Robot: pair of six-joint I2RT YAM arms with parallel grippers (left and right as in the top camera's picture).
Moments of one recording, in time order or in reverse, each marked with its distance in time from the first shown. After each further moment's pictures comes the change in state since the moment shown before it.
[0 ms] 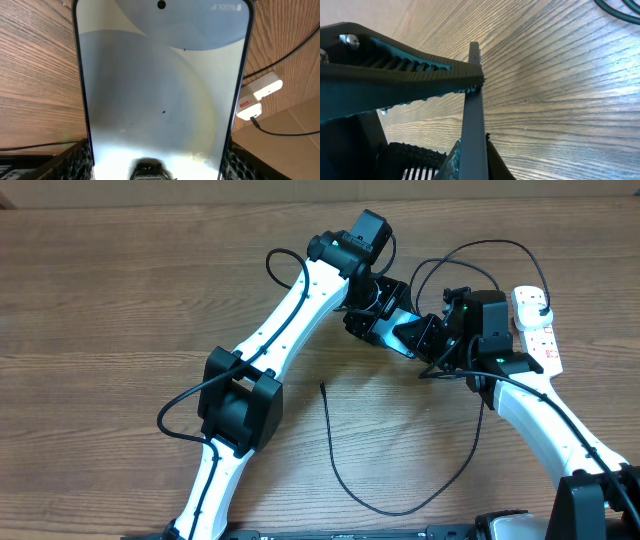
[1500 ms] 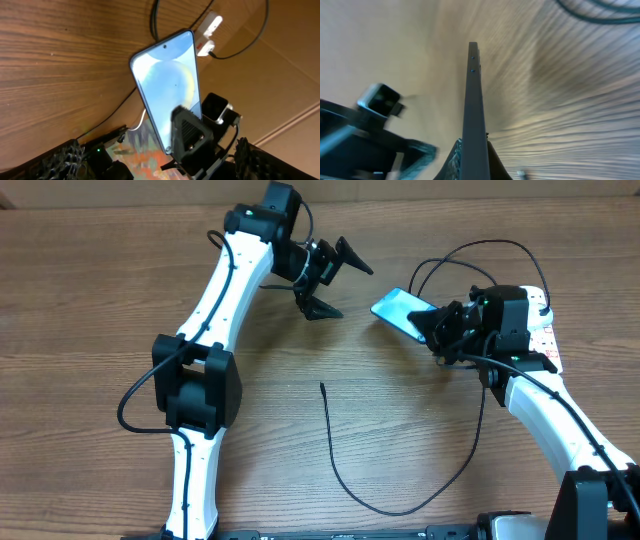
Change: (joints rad) left arm 0.291 0.000 0.006 -0.064 0.422 0.622; right arm -0.086 0.004 0.000 0.101 -0.054 0.379
